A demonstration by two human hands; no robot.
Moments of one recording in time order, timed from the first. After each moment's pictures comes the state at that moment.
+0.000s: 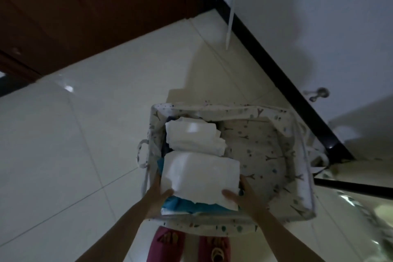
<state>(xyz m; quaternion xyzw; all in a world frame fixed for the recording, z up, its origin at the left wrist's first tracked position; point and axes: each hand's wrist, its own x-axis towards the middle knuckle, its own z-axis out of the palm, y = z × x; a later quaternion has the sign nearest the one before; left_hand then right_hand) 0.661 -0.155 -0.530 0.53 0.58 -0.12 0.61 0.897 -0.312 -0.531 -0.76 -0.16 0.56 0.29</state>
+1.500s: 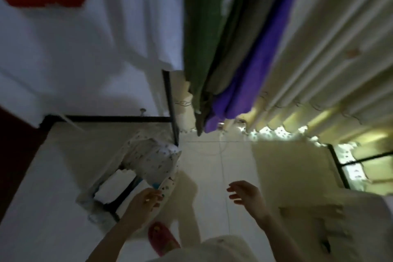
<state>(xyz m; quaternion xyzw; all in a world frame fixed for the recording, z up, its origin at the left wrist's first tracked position) 0.679 -0.355 0.008 0.74 0.20 -0.29 0.57 0.678 -0.672 0.032 -0.75 0.24 0.19 0.59</state>
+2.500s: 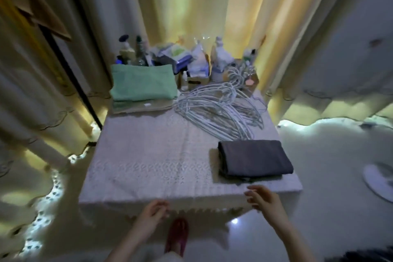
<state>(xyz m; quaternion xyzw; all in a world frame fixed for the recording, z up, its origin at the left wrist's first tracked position) 0.497 -1.073 0.025 0.63 -0.41 -0.60 0.25 0.173 -1.058 0.072 -0.35 0.72 -0.36 0.48</state>
